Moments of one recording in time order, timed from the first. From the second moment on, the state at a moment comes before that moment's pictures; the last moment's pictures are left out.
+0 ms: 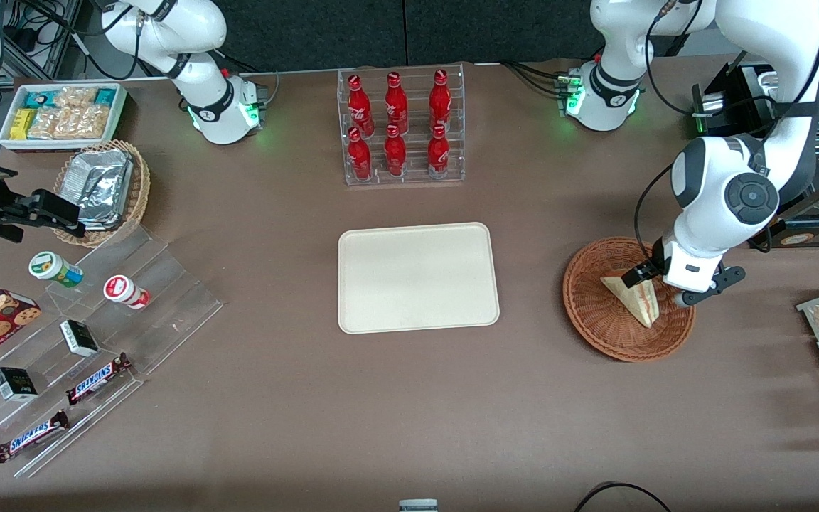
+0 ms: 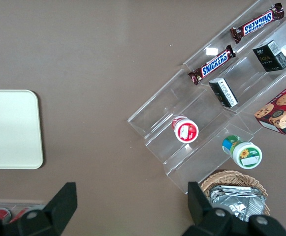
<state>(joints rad) -0.06 0.15 -0.02 -2.20 0.05 2.32 -0.57</state>
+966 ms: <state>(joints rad) -0.06 0.24 -0.02 -2.22 0.00 2.41 -0.63</state>
